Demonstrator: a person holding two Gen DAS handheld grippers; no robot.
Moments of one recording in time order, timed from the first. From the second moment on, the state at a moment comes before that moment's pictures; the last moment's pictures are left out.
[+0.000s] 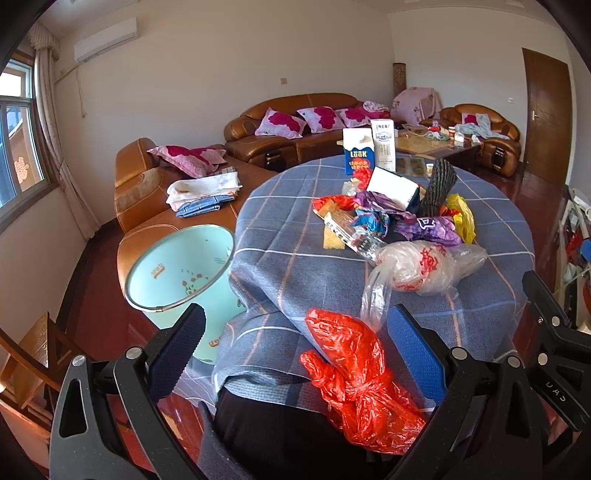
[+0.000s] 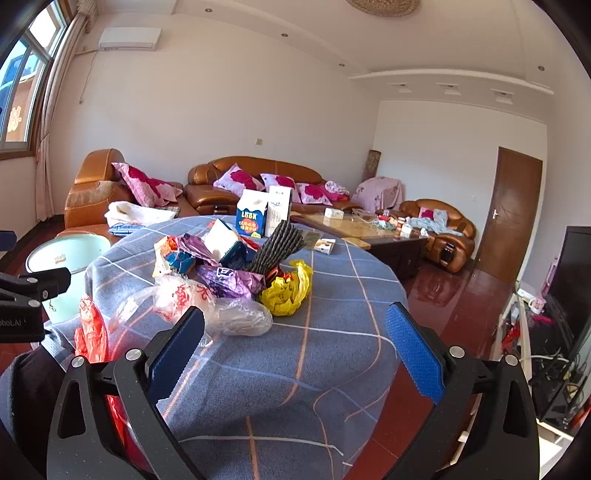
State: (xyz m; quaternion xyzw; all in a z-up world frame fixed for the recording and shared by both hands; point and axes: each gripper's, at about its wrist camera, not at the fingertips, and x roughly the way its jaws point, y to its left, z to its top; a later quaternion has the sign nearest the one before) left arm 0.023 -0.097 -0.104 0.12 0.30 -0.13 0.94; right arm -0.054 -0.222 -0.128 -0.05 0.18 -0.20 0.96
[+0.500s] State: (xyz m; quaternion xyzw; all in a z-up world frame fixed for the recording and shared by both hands) left arm 0.046 -0.107 -0.144 0.10 0.38 -0.22 0.89; right arm -0.032 -0.231 -0.136 -0.03 0.19 -0.17 0.97
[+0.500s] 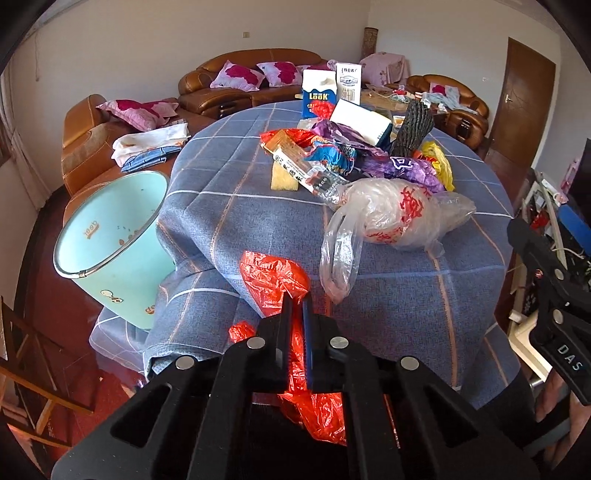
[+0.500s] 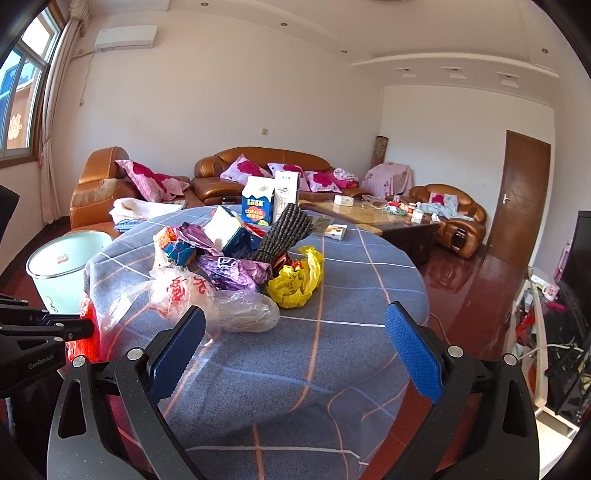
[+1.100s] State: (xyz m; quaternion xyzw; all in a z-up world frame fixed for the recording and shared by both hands) left arm 0.060 -0.066 -0.077 0.09 0.28 -0.16 0.94; right arm 0.036 -0.193 -0.150 -0.04 0.28 -0.01 0.96
